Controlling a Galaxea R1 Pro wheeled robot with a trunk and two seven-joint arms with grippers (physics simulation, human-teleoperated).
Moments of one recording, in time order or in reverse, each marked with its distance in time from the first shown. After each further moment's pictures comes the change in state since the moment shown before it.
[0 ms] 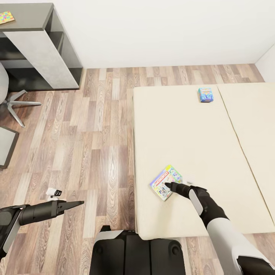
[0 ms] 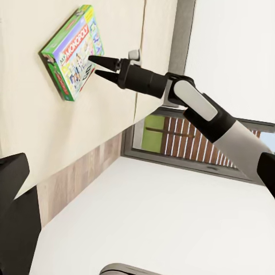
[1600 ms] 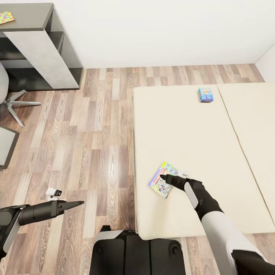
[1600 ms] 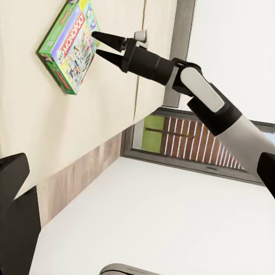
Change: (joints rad) left arm 0.000 0.000 0.001 0.000 0.001 0.000 0.000; right arm -0.043 0.040 0.010 -0.041 0.007 0.003 0.003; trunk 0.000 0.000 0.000
